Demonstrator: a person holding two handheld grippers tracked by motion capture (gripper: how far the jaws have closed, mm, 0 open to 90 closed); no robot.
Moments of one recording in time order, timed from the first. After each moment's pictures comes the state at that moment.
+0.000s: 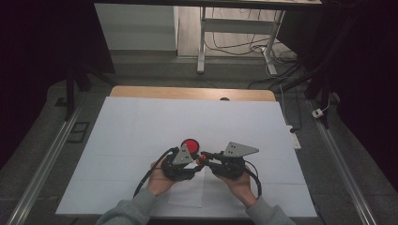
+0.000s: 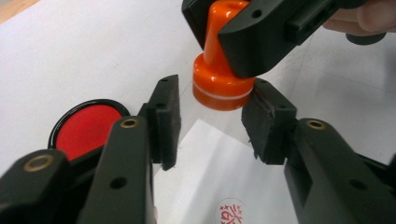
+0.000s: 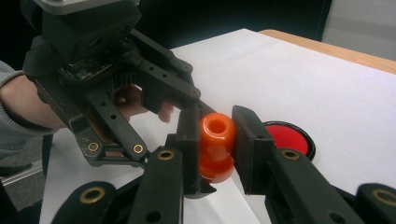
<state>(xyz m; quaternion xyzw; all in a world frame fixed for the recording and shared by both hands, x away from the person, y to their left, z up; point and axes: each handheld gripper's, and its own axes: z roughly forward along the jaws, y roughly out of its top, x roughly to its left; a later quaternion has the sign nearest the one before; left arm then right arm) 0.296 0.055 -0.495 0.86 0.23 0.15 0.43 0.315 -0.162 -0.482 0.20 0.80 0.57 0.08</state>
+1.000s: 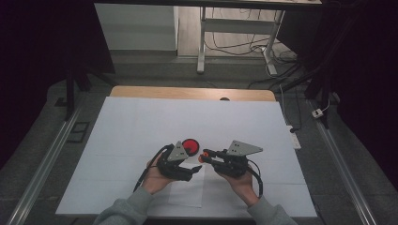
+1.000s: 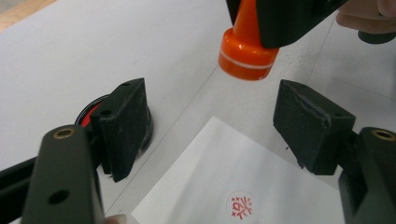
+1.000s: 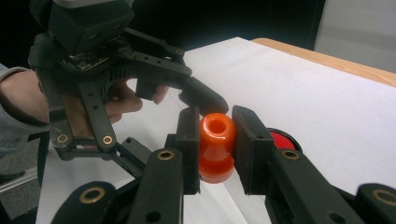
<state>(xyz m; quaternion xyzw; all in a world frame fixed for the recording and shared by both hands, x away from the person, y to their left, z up) 0.297 0.069 -0.488 0.85 0.26 0.15 0.43 0.317 -0.168 -0.477 0.20 0.79 0.58 0.09</state>
